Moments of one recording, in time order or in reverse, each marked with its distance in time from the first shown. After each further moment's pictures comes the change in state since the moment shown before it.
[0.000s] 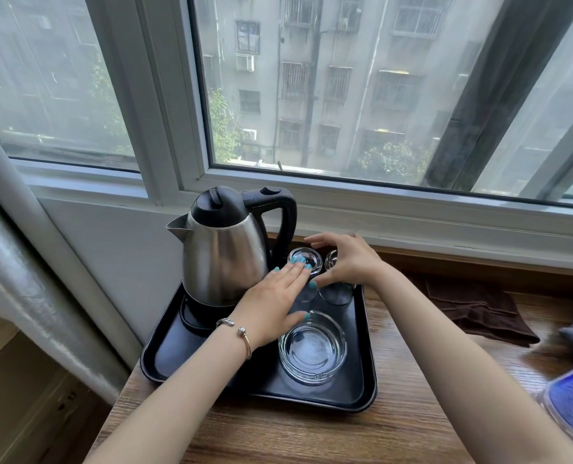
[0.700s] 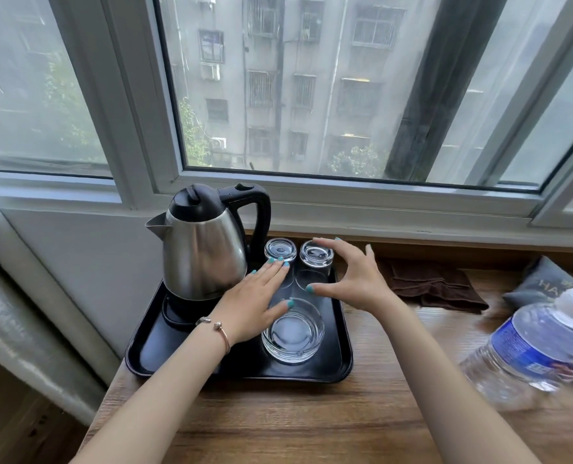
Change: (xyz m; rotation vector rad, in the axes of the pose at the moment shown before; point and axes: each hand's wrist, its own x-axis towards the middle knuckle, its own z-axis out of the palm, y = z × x) left_hand -0.015 0.009 -0.009 -0.128 -0.067 -0.010; right_hand -0.092 -0.007 0.009 0.141 0.321 0.087
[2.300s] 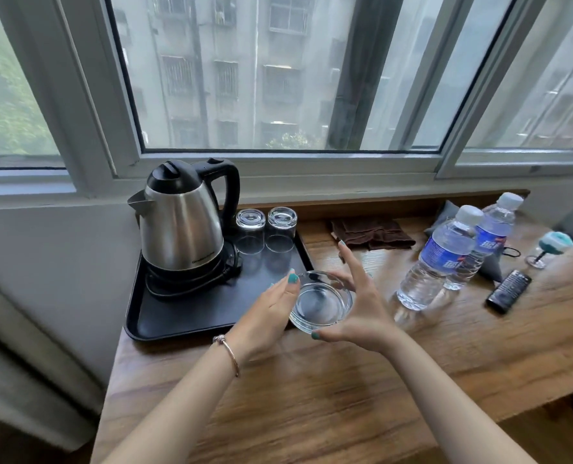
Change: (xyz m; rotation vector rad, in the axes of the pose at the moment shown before) left_hand -0.089 0.080 -0.006 -0.952 -0.194 -0.039; right_hand -0.175 -0.049 0.015 0.122 0.144 0.220
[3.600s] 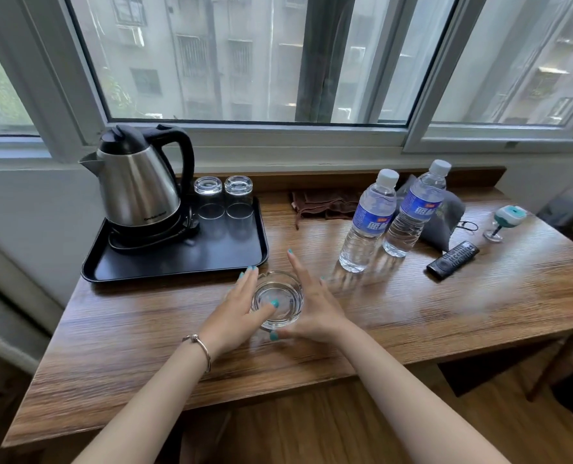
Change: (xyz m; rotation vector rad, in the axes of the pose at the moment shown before) left_hand -0.031 -0.021 0.104 0.409 0.070 -0.124; right_hand -0.063 0.065 -0.028 -0.160 -0.260 -0.001
